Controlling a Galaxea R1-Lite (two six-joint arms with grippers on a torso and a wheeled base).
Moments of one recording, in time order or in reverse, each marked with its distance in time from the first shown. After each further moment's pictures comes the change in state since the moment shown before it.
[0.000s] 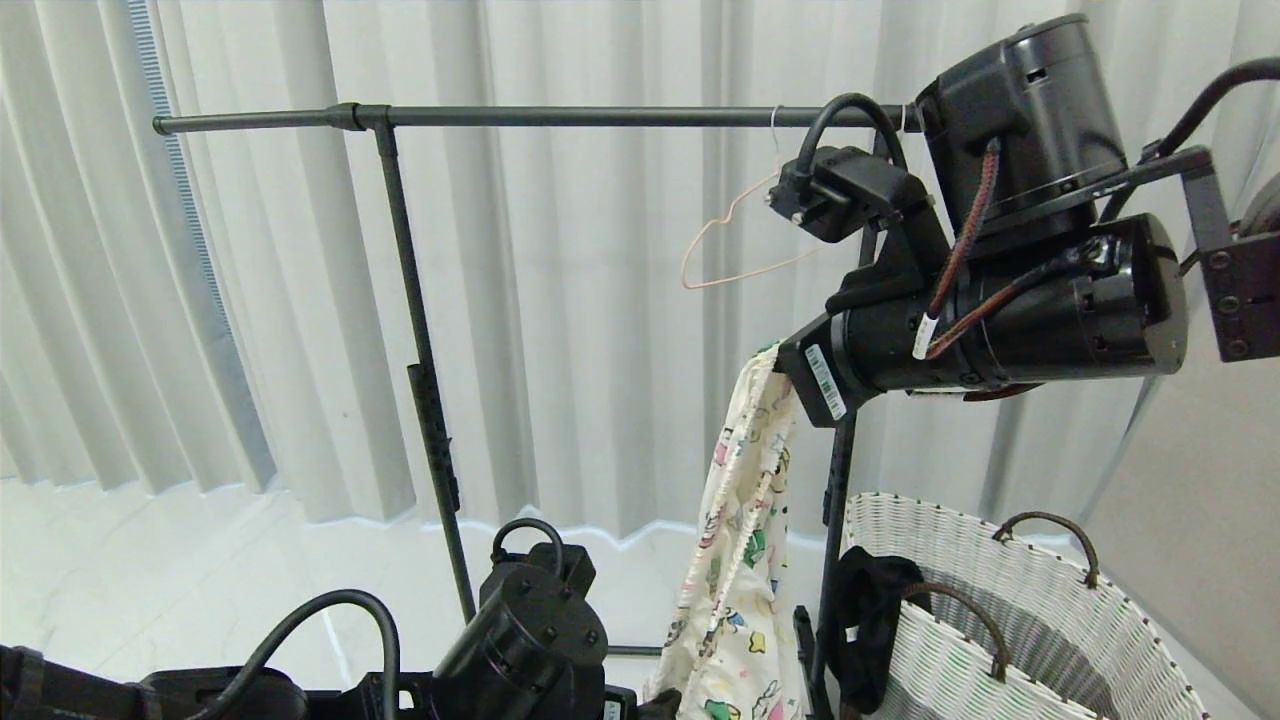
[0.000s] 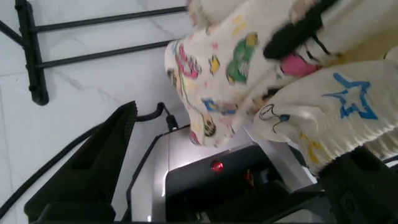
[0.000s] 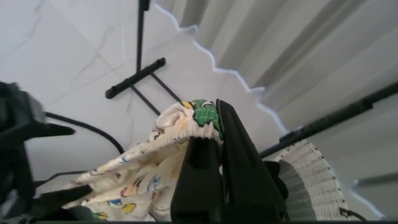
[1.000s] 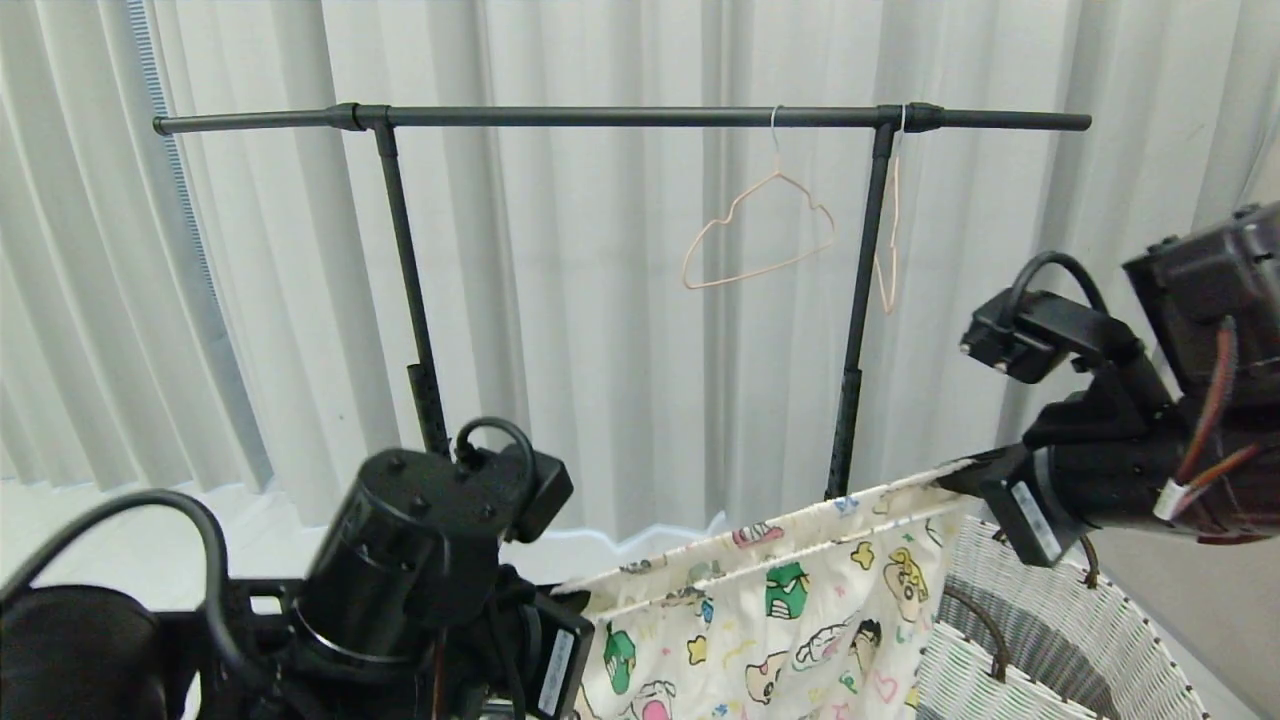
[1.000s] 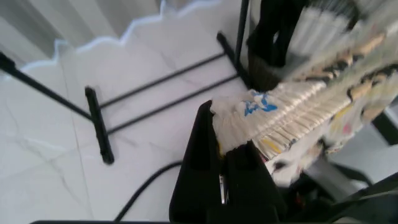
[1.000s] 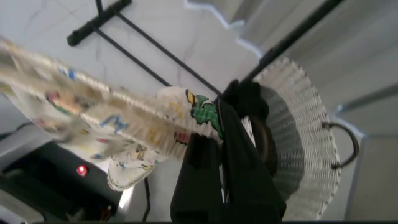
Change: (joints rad) left arm 0.096 -0.194 -0.148 0.175 0.019 0.390; right arm -0.167 -0.305 0.496 -0.006 -0.002 0.000
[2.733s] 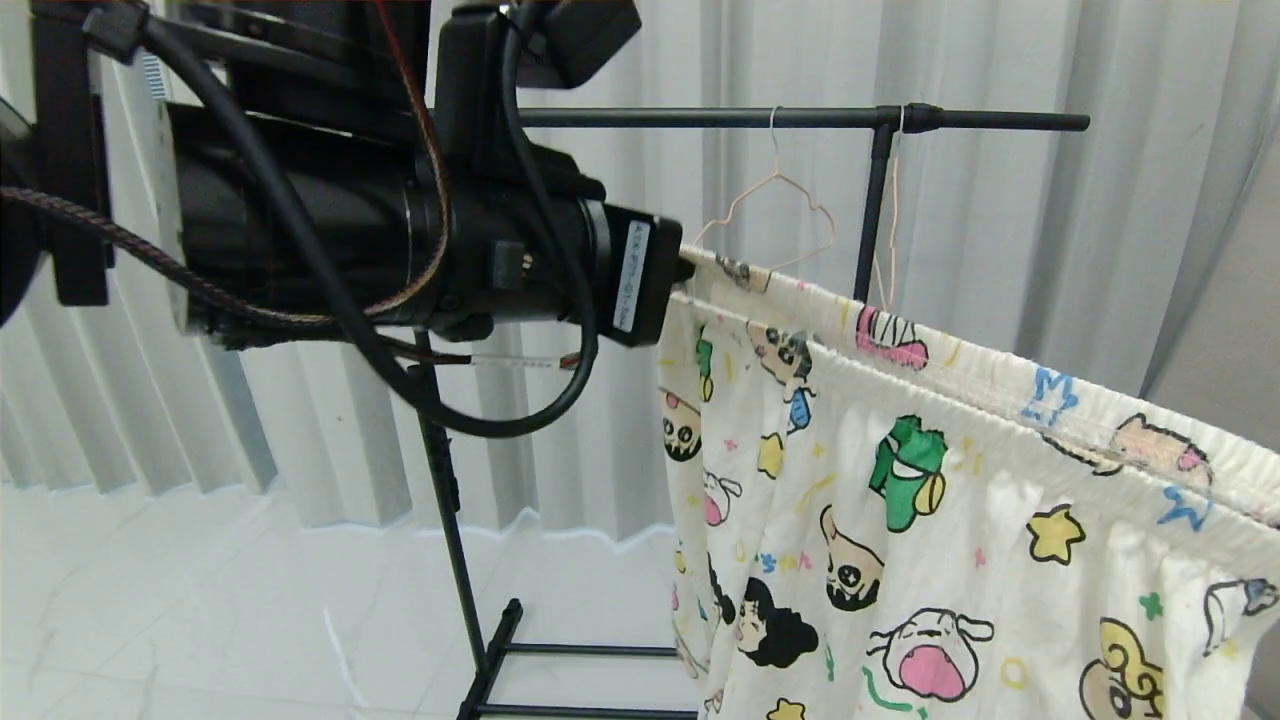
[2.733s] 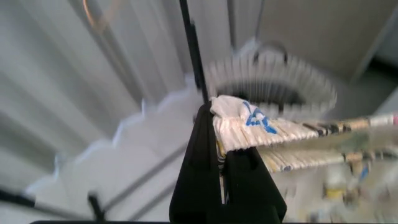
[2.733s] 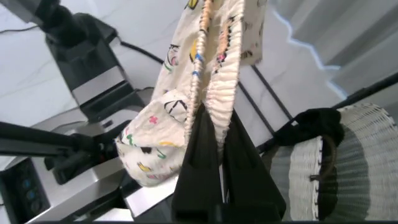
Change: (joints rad) left arm 0.051 0.094 -0.840 0.384 -0.207 0.242; right arm 0.202 -0.256 -0.373 0.554 0.296 0.048
